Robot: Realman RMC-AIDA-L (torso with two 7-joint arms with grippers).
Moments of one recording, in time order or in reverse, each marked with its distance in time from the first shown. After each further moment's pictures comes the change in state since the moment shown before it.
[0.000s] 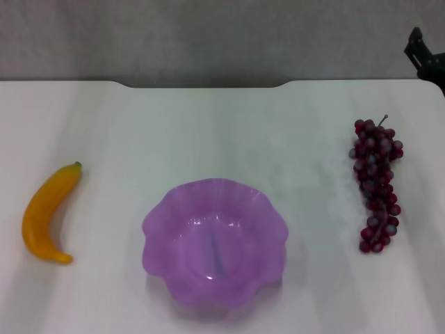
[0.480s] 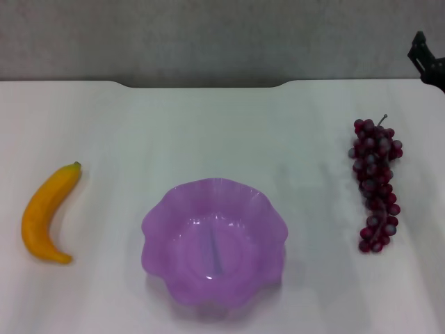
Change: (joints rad) left arm 0.085 0.004 -0.018 0.268 0.276 -0.441 -0.468; right arm -0.010 -0.001 0.000 0.003 -0.001 0.000 0.000
